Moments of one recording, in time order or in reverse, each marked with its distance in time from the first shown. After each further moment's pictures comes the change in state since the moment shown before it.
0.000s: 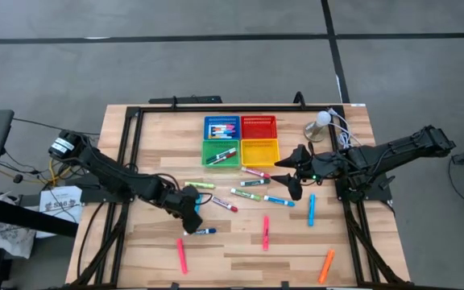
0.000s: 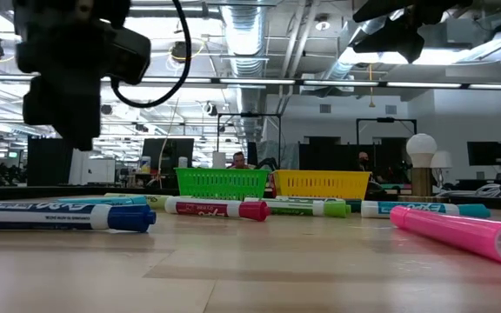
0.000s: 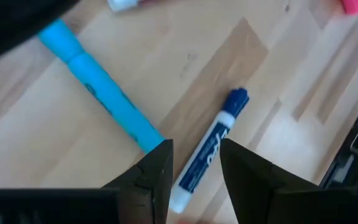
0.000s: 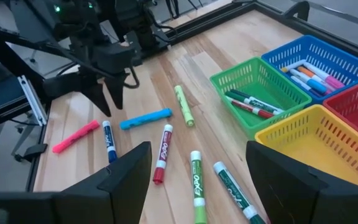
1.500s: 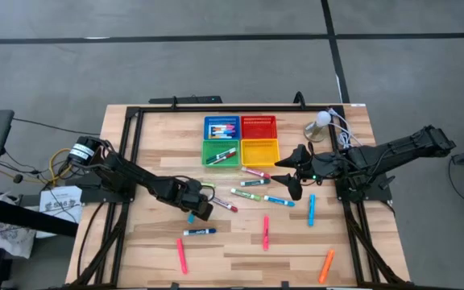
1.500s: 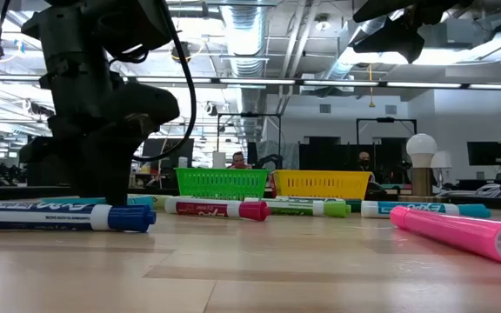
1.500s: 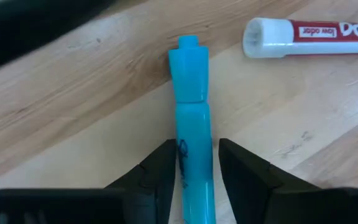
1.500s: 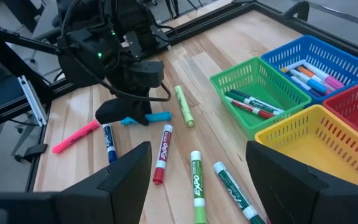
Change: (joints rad) left arm 0.086 0.227 0.001 -0.016 -0.095 -0.254; right arm 0.000 0.000 0.000 0.000 0.000 0.000
